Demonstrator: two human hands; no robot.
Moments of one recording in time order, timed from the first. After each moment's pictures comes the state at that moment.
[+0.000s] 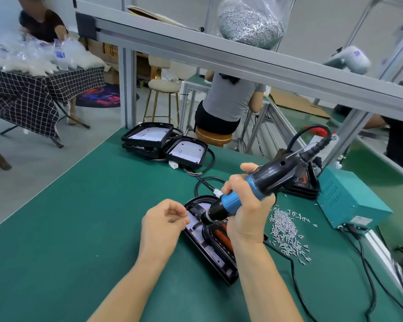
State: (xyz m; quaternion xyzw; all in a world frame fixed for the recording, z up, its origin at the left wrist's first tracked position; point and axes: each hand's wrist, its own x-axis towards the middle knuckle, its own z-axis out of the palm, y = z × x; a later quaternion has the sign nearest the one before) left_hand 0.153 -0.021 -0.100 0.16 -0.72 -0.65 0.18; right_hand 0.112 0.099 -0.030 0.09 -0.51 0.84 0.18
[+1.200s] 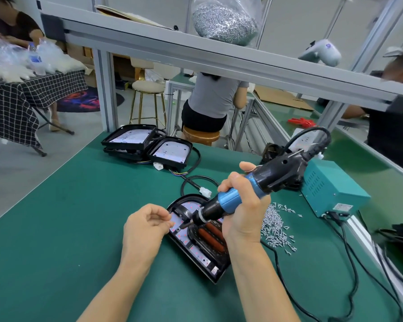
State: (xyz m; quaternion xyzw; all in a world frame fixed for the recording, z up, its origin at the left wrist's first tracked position) left_hand 0.153 -0.024 -0.105 0.19 -0.70 -0.66 0.17; right_hand 0.112 0.116 -0.029 0.06 -0.46 0.87 0.18
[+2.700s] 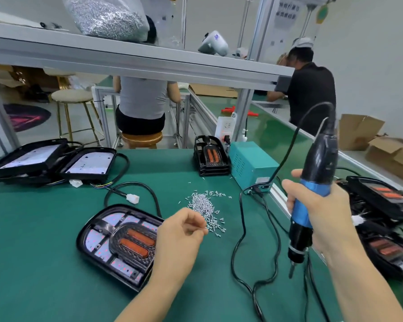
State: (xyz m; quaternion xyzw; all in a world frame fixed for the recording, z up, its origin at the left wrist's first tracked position) left_hand 0.151 0.150 -0.072 -0.06 -0.75 -0.66 0.07; right_hand 0.168 0.369 0.006 -0.07 -0.68 0.68 0.27
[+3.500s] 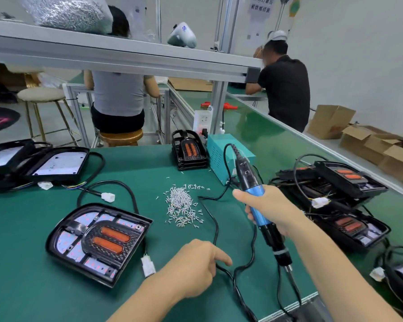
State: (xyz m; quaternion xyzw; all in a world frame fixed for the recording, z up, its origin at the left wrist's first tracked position) left_hand 0.166 0.193 -0.080 -0.32 -0.89 -0.28 -0.18; right_hand 0.142 0.397 -0.031 -0.14 -0.82 0.56 0.01
